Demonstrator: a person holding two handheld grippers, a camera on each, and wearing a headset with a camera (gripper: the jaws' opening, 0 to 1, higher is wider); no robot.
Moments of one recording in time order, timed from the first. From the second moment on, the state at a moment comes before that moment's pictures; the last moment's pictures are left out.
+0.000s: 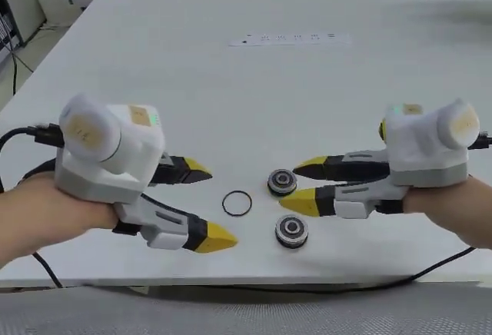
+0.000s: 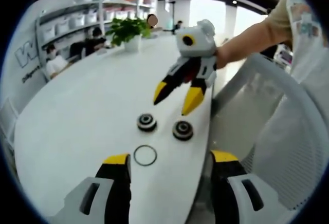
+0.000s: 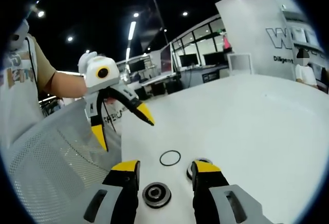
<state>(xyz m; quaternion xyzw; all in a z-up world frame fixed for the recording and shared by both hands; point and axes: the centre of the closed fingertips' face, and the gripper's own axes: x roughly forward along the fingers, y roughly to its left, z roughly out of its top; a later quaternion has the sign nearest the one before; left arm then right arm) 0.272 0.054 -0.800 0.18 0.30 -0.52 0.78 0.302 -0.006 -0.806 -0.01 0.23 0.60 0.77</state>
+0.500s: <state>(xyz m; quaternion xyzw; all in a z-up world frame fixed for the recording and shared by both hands) 0.276 0.035 -0.806 0.19 0.30 -0.53 0.77 0.288 -0.020 -0.826 -0.03 0.24 0.60 0.76</state>
